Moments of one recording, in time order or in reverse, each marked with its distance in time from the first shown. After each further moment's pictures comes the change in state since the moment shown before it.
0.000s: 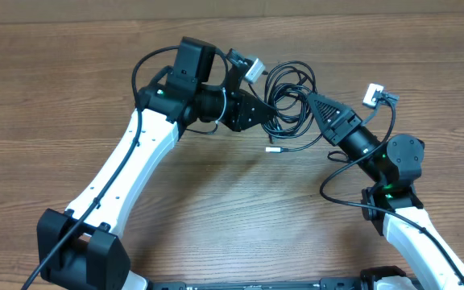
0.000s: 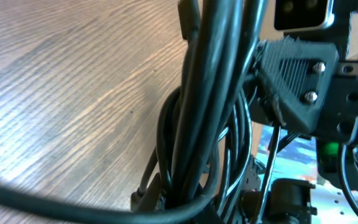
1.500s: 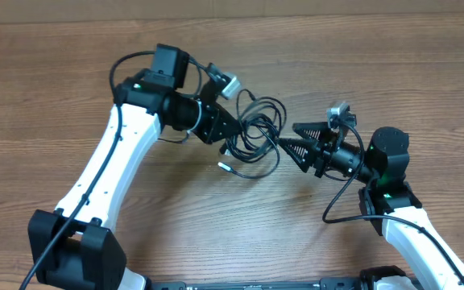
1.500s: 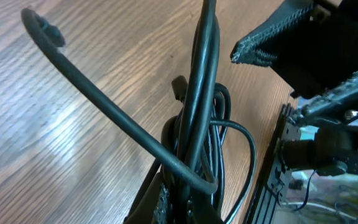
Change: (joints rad) left arm 0.098 0.000 0.000 -0.323 -0.072 0.366; right arm 0.013 0.001 0.006 -0.317 -0.291 -0.799
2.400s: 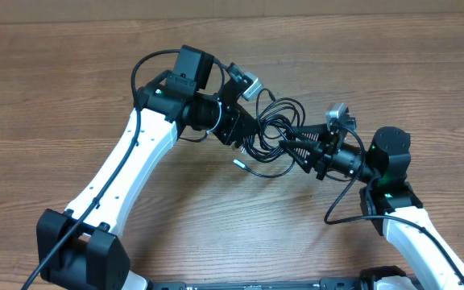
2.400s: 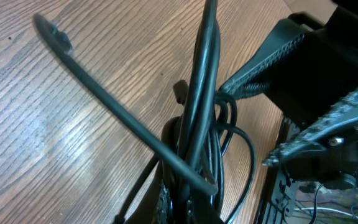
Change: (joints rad) left arm -0.101 0.000 0.000 0.130 -0.040 -0.088; right arm -0.008 0.000 0.000 -0.019 -0.046 -0.056
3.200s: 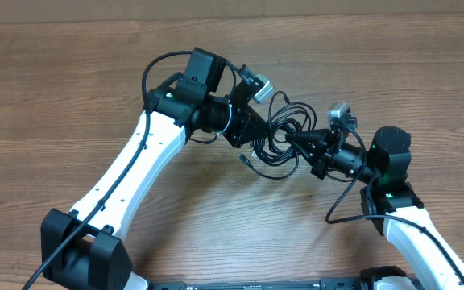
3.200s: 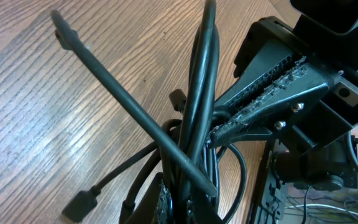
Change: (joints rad) left arm -0.053 0.000 0.000 0.042 0.016 -0.038; right arm -0.008 0.000 0.000 -0.027 0.029 -0.015
